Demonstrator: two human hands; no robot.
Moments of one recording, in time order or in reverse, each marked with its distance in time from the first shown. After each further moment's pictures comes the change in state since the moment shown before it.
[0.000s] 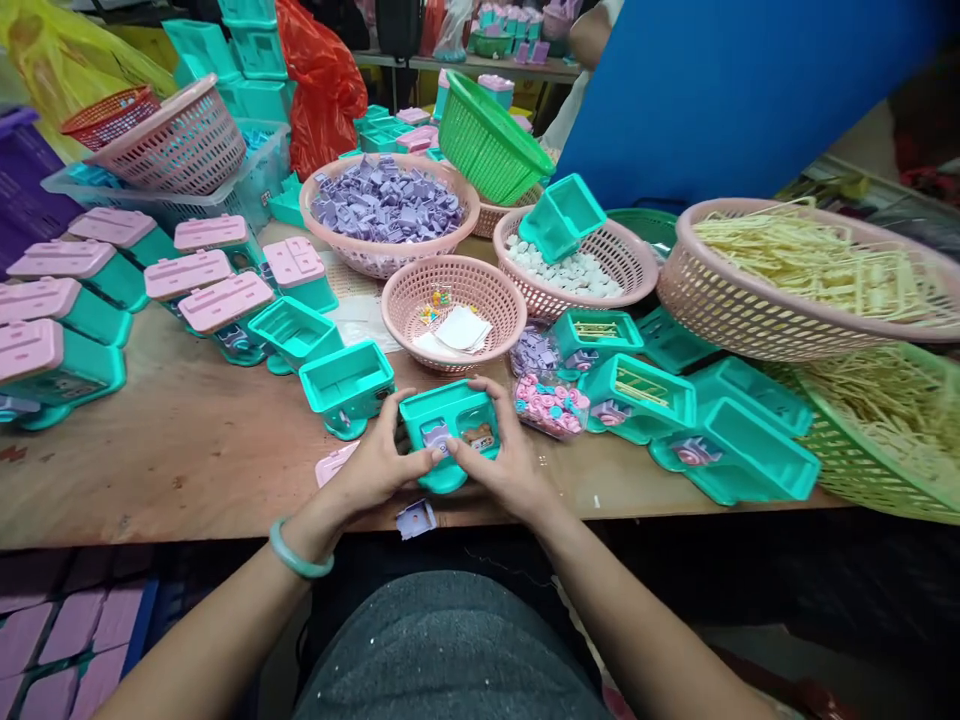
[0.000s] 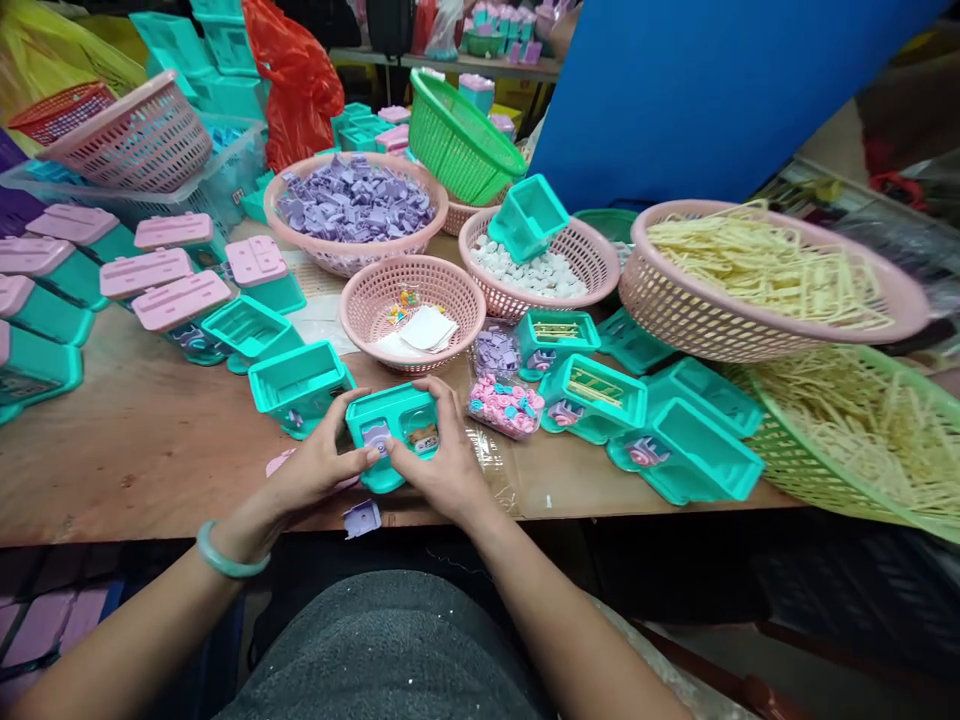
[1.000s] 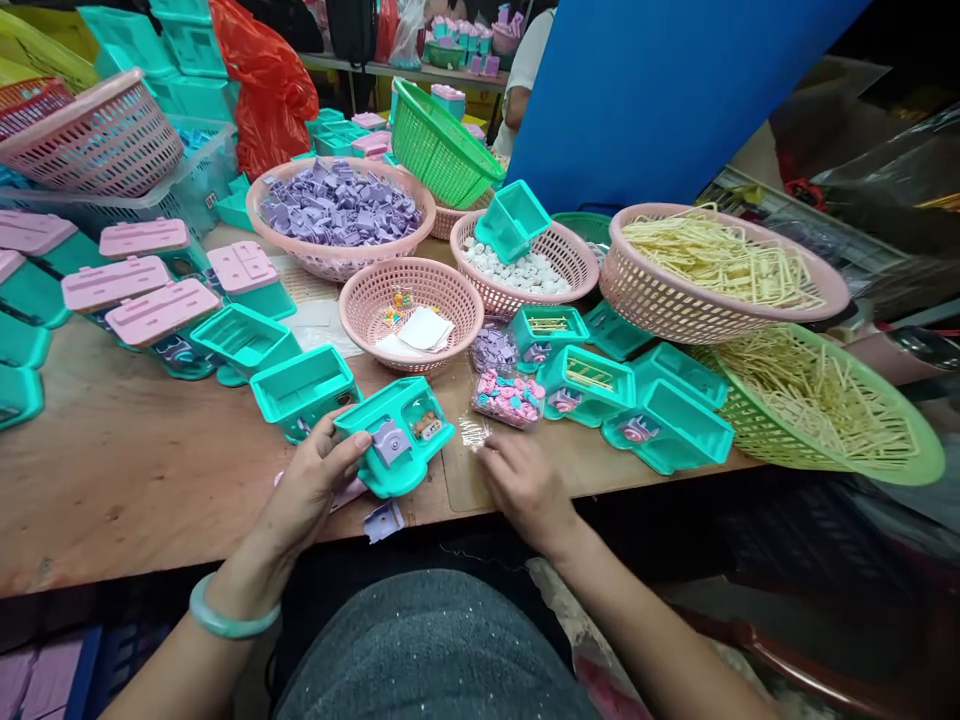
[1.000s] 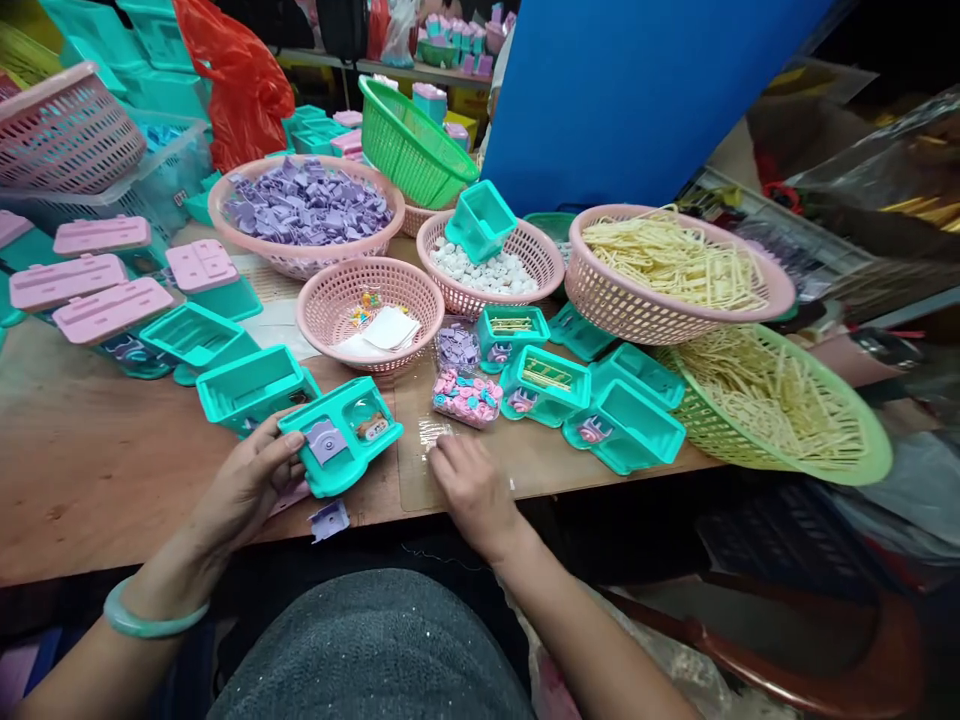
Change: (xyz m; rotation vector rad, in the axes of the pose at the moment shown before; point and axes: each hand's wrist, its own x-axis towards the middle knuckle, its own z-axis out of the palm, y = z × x) left_hand -0.017 0.000 -0.003 -0.429 0.161 -0.177; right_hand -0.044 0.033 -0.060 -0.921 0.062 -0.526
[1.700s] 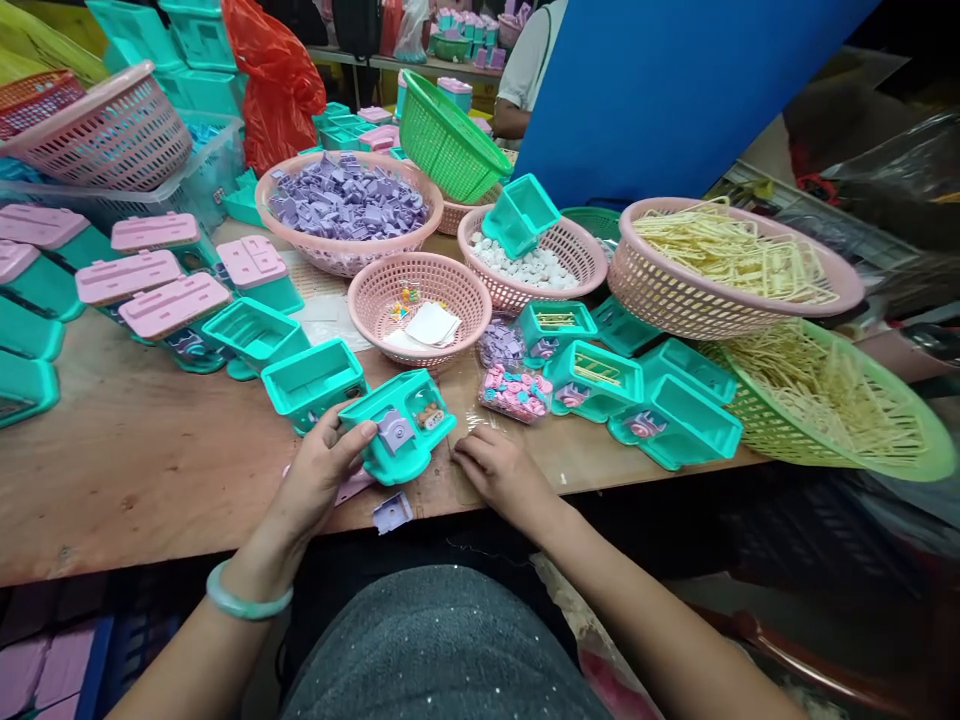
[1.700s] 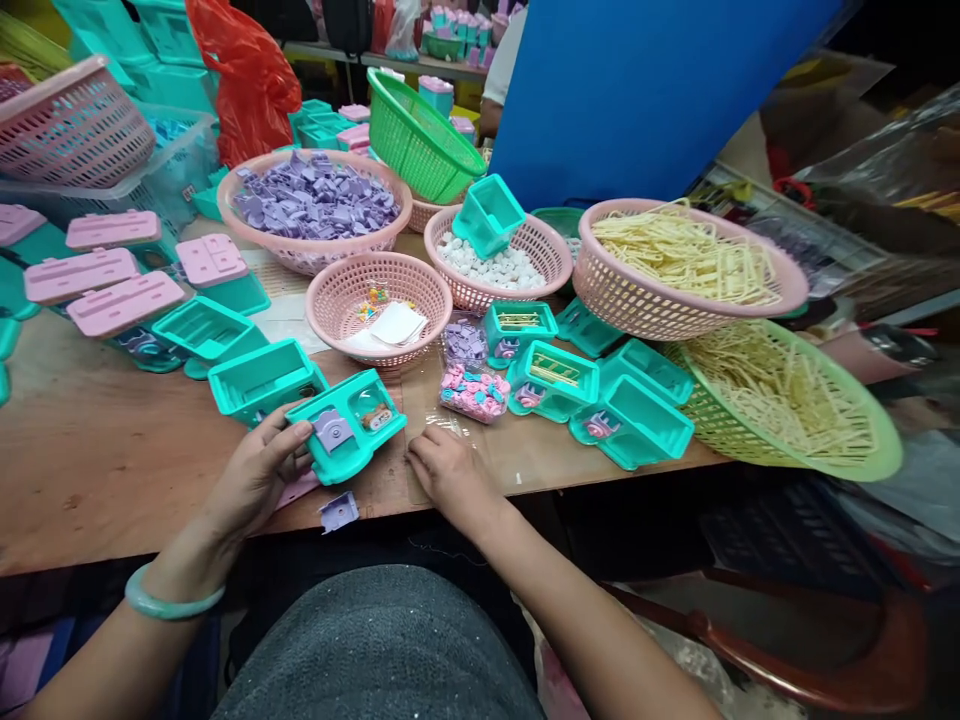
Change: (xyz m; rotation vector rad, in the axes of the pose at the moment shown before) left_hand 0.004 -0.003 -0.006 -0.007 0.010 0.054; right_hand 0.013 -0.018 0.025 0.280 -0.224 0.131
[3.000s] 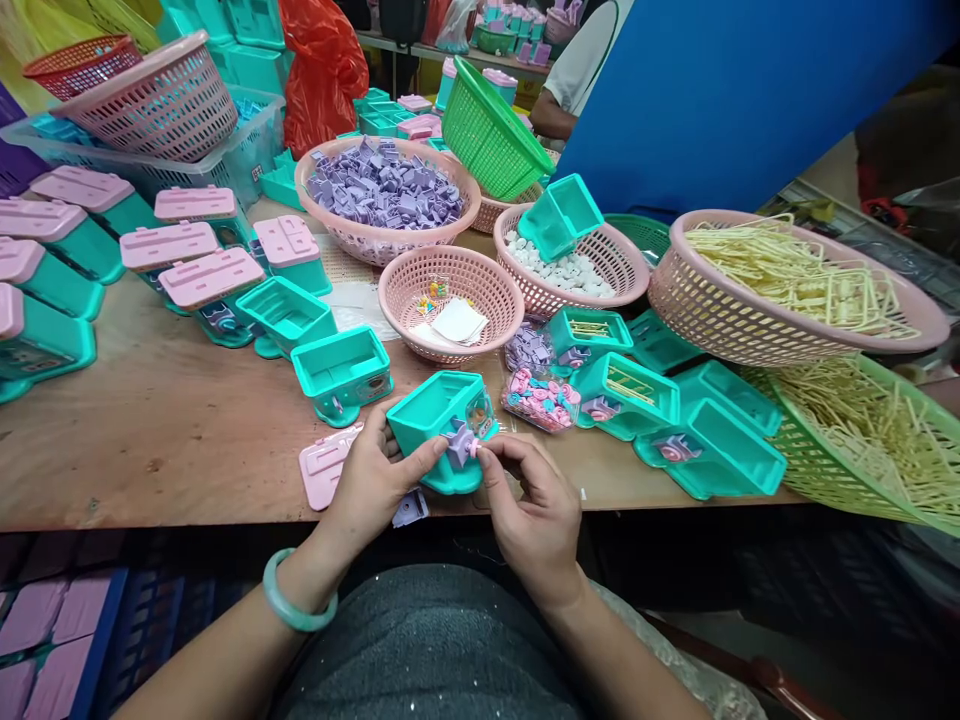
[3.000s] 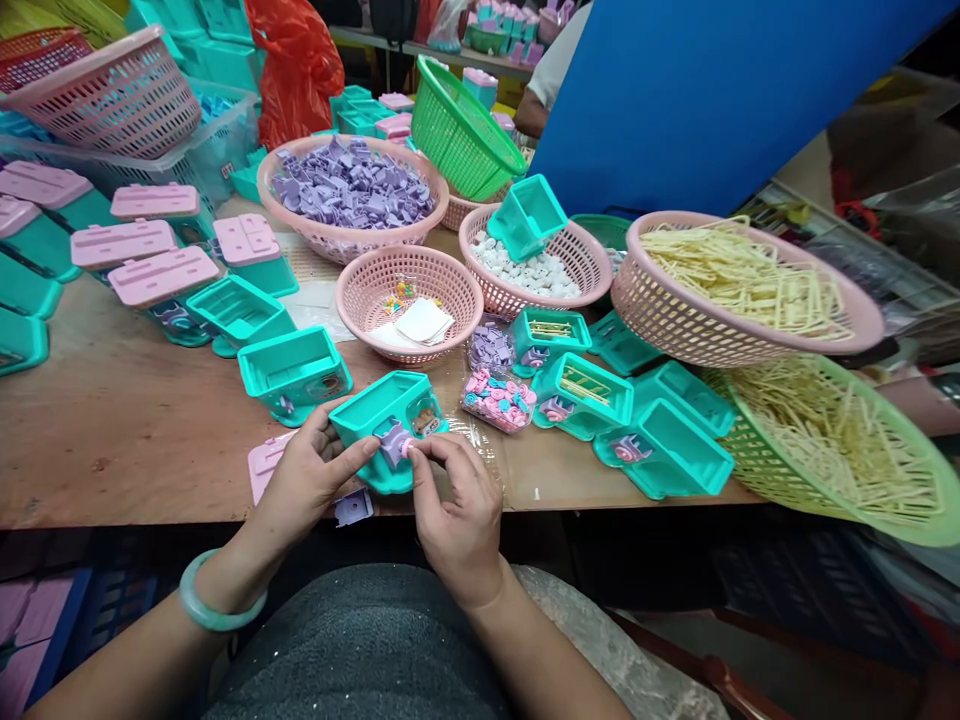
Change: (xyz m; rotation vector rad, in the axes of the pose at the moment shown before) left_hand -0.013 -0.018 0.031 0.124 -0.001 0.149; right_hand 0.007 -0.072 -0.019 0.343 0.527 0.164
